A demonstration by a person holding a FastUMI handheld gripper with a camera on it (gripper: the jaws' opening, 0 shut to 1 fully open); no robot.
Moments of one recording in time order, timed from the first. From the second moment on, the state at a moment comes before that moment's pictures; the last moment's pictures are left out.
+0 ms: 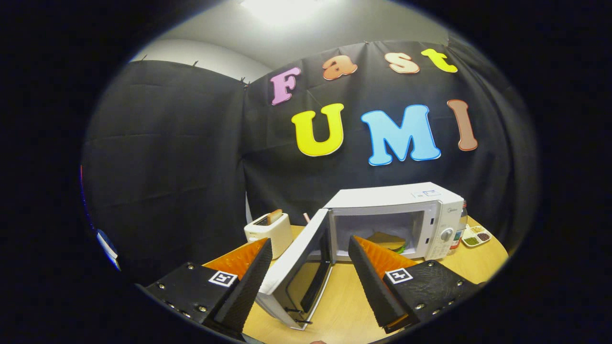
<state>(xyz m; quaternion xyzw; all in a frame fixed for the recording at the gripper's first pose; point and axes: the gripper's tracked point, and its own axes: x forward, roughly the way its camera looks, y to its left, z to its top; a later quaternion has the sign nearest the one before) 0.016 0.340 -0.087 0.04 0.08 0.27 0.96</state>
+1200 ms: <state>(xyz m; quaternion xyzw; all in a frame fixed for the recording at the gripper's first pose) -0.052 0.443 -0.214 0.00 0.21 0.42 0.88</state>
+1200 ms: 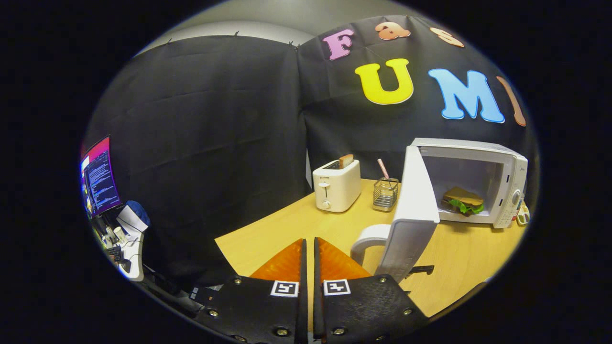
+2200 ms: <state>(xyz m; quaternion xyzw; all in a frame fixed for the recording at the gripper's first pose) -0.014 0.359 -0.209 0.00 0.21 0.40 0.89</state>
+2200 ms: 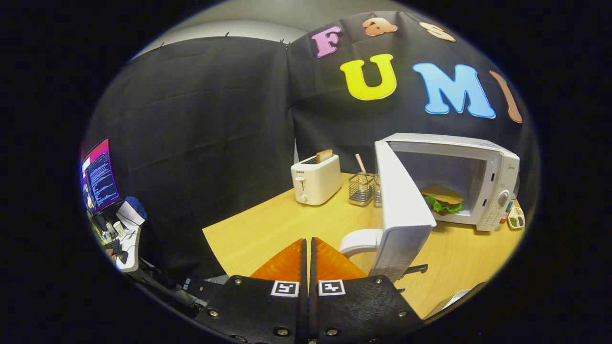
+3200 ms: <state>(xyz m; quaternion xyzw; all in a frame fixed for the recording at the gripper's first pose) 0.110 0.239 -0.212 0.03 0.22 0.27 0.94</state>
